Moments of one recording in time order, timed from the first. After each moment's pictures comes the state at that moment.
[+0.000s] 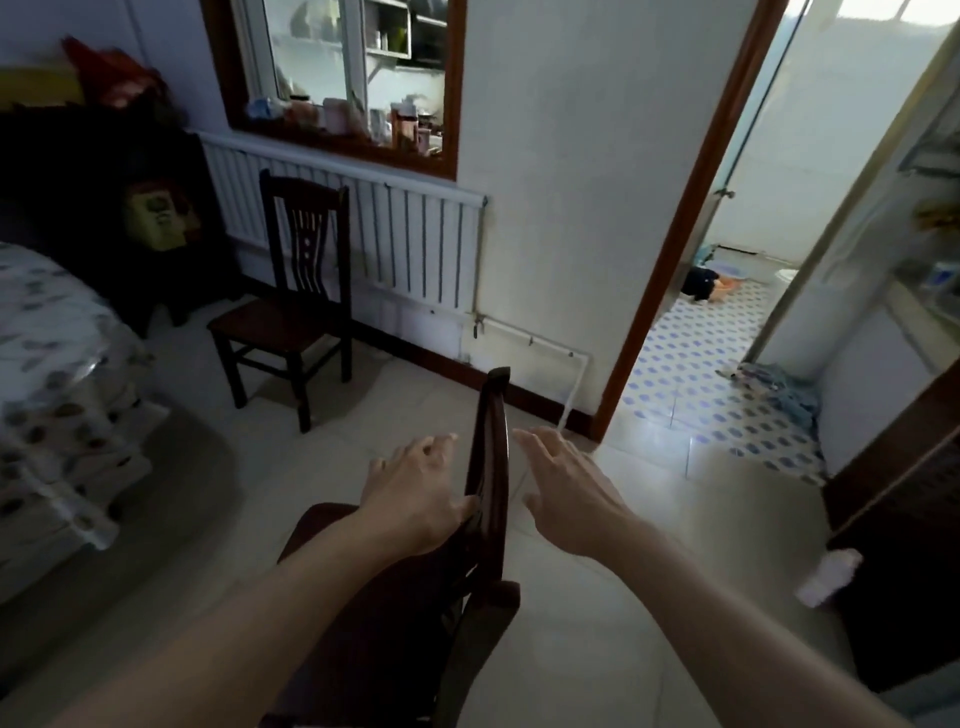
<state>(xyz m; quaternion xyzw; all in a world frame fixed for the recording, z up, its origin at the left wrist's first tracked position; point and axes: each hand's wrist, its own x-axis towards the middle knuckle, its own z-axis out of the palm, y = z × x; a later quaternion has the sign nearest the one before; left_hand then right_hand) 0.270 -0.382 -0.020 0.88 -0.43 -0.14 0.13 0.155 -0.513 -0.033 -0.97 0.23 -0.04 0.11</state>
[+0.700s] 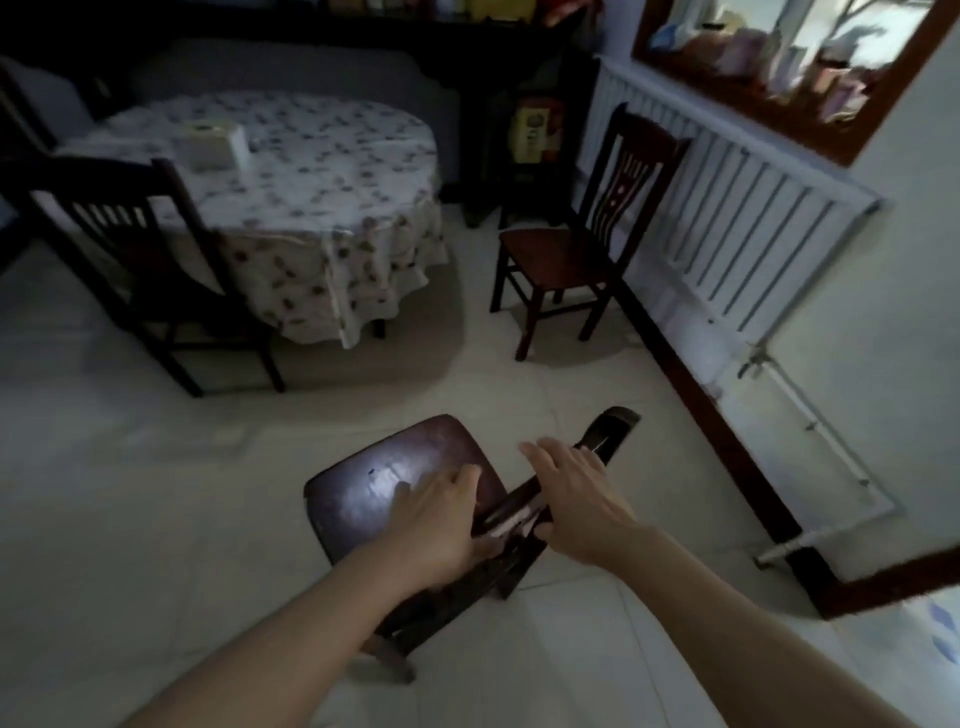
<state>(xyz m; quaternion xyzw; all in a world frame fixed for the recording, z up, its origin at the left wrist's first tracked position) 0.238 -0.515 -0.101 0.97 -0.08 -0.19 0.13 0.270 -0.687 -0.108 -0.97 -0.20 0.11 0.05</state>
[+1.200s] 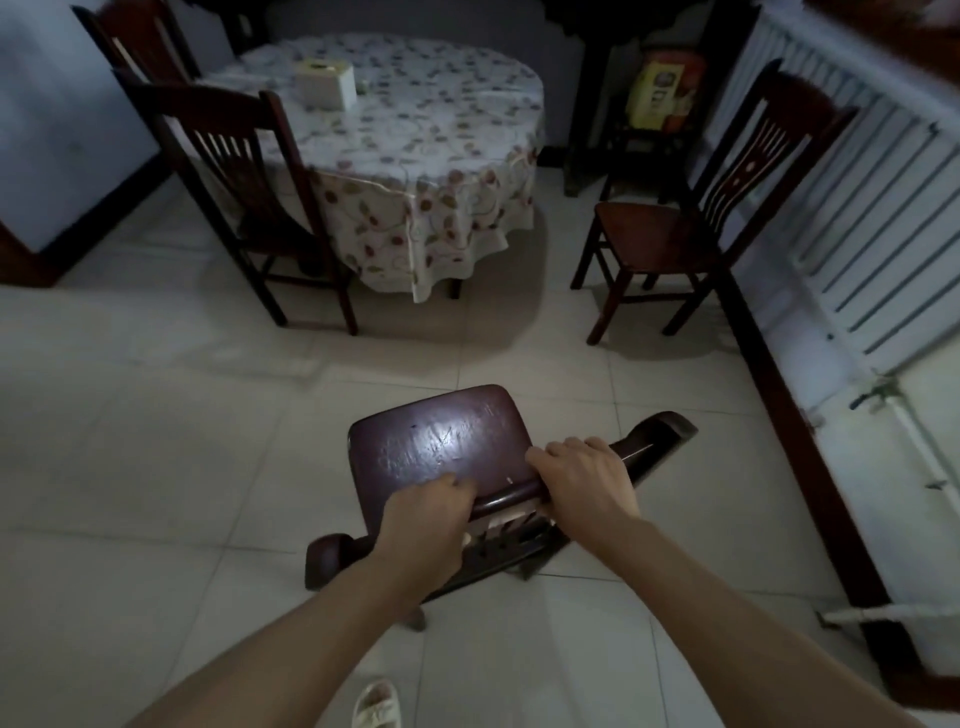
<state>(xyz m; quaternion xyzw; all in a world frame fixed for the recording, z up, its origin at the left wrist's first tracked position) 0.223 -0.534 -0.138 0.99 0.02 -0.13 0.04 0.310 -0.690 -0.148 -0.94 -0.34 0.04 0.00</state>
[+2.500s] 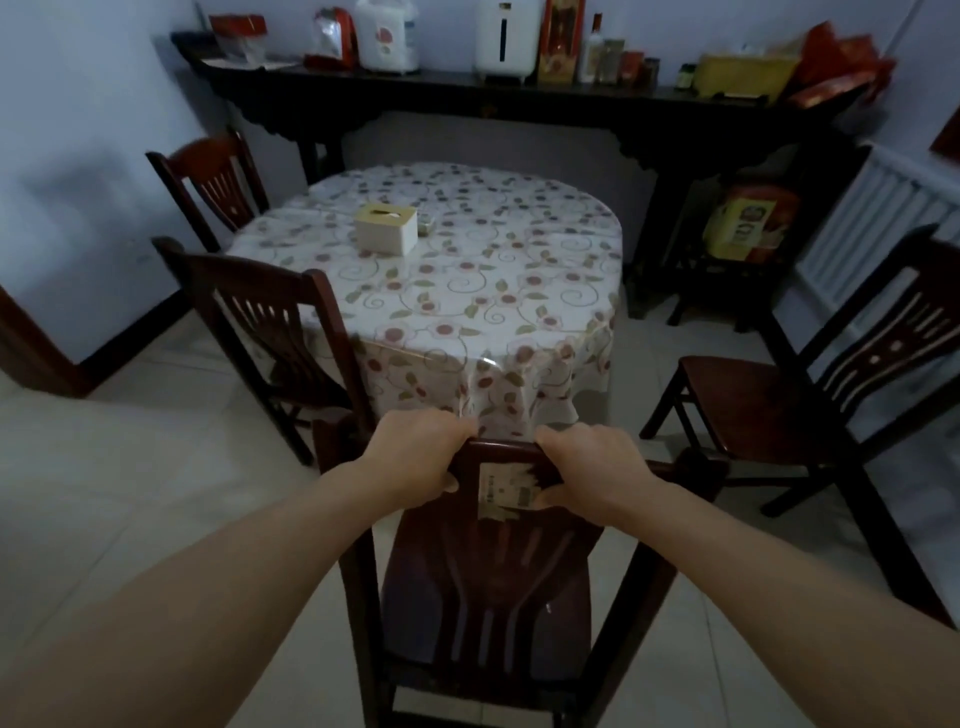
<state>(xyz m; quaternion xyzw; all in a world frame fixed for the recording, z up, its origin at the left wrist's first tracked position) 0.656 -0.254 -0.049 1.00 0.00 -0.04 0.01 0.730 -0.439 -0.048 -0.90 -0.43 0.06 -0.03</state>
